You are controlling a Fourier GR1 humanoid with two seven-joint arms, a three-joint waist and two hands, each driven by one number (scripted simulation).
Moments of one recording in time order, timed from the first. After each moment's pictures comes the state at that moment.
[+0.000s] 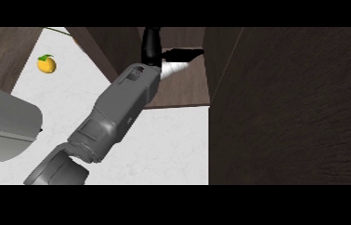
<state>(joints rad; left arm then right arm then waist) -1.19 0.01 -0.28 -0.26 0.49 0.60 -0.54 0.93 -0.12 -0.21 -2.39 -0.29 0.64 -0.36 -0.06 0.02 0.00</state>
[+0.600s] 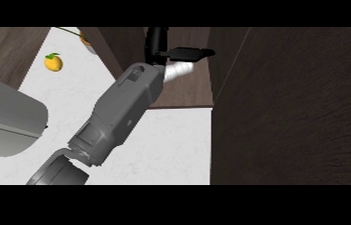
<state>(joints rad) -1.14 0.00 -0.26 -0.42 0.57 0.43 -0.58 0.92 -0.12 -0.20 -2.39 -0.30 0.63 -0.34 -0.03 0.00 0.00</state>
